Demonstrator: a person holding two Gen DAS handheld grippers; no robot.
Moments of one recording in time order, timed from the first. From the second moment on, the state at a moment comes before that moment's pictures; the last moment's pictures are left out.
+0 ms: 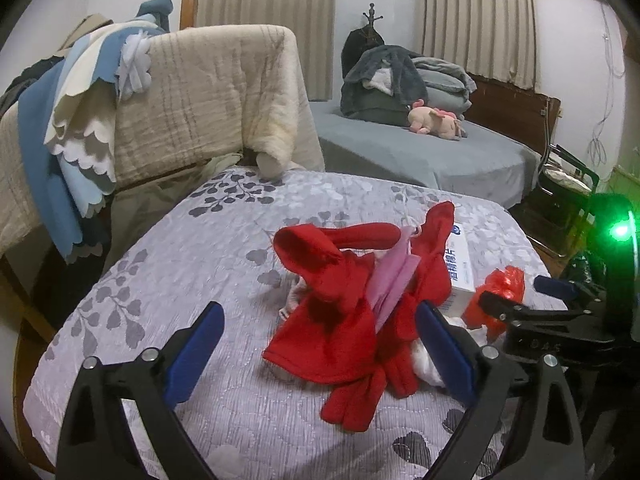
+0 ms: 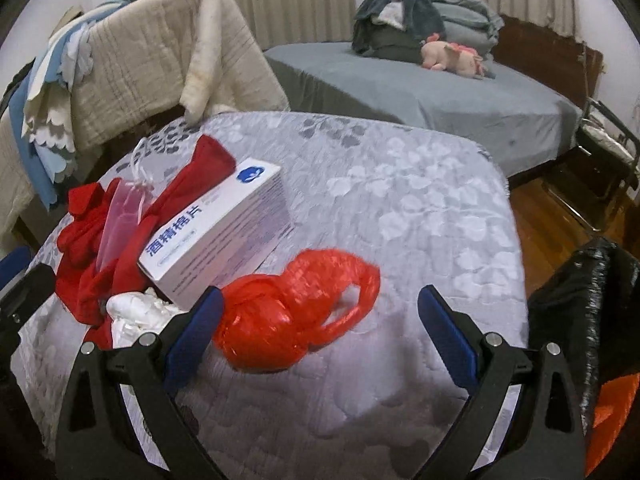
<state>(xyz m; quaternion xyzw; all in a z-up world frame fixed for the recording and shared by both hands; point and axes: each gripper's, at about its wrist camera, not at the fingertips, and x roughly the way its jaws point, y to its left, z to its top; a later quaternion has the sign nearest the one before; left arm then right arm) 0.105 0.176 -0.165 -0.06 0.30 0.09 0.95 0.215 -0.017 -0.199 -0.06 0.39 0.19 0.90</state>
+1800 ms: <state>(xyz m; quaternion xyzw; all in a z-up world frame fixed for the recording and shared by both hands) 0.123 0.085 -0.190 -0.02 0.36 0.00 0.93 0.176 -0.095 -0.167 -0.02 0.39 0.21 0.90</state>
